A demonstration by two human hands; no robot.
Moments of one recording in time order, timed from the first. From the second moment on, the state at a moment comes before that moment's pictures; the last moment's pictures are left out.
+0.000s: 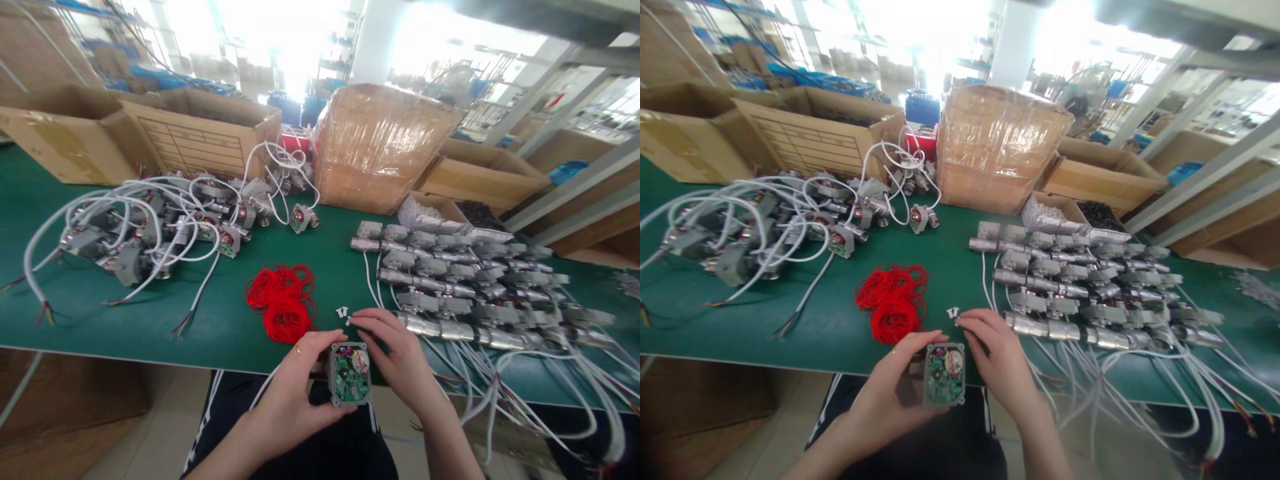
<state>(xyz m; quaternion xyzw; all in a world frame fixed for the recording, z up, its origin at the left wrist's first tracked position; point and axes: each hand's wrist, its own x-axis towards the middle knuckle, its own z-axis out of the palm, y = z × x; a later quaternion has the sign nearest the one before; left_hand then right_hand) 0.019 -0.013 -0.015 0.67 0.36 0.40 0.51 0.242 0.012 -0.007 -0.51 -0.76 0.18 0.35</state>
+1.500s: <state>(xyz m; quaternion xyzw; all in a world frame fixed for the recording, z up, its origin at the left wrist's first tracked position) 0.061 -0.013 -0.012 0.78 0.42 0.43 0.17 0.195 -0.057 -0.003 -0.58 -0.37 0.34 0.64</state>
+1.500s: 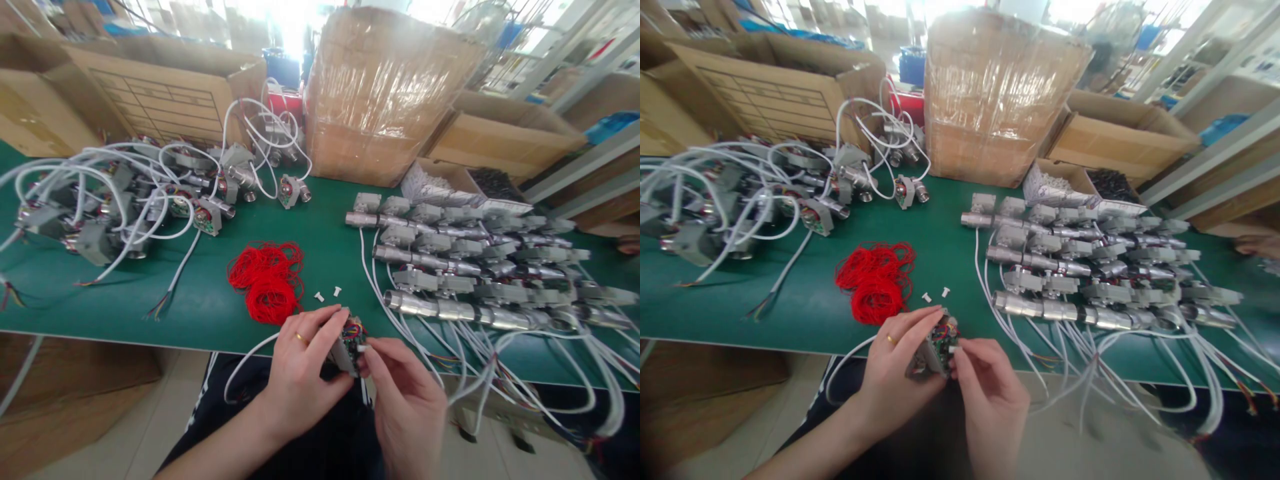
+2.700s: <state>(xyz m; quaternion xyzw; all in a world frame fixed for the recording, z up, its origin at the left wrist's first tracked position) 0.068 -0.013 -0.008 0.78 0.44 0.41 0.16 0.203 -0.049 -0.001 -0.51 -0.24 0.47 0.68</state>
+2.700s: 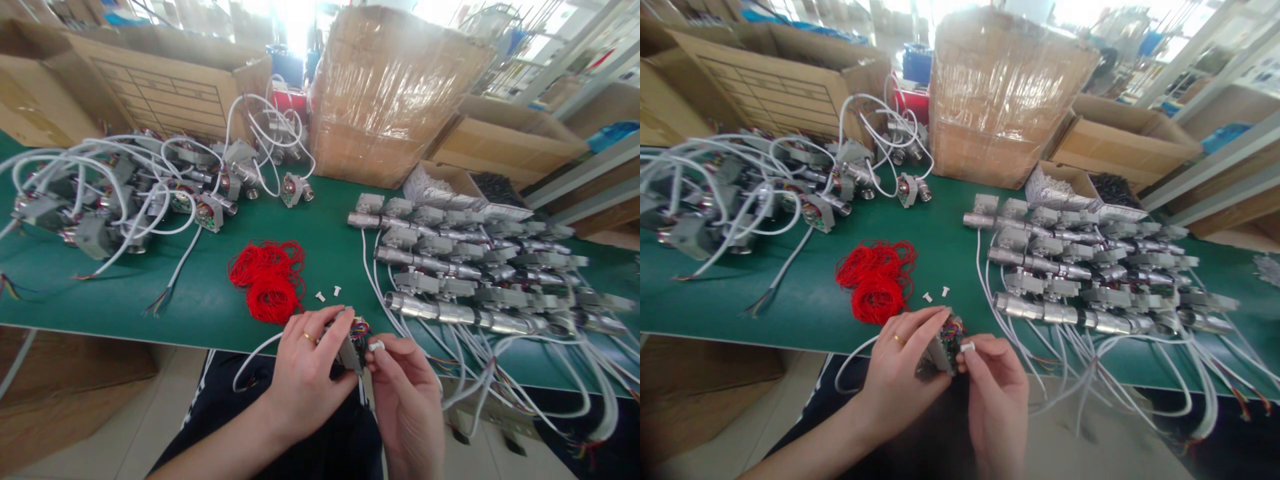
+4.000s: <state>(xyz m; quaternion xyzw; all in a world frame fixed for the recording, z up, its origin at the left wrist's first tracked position) 0.073 -0.004 0.000 0.77 0.44 0.42 0.21 0.195 -0.046 -0.011 -0.55 -0.49 0.20 0.65</state>
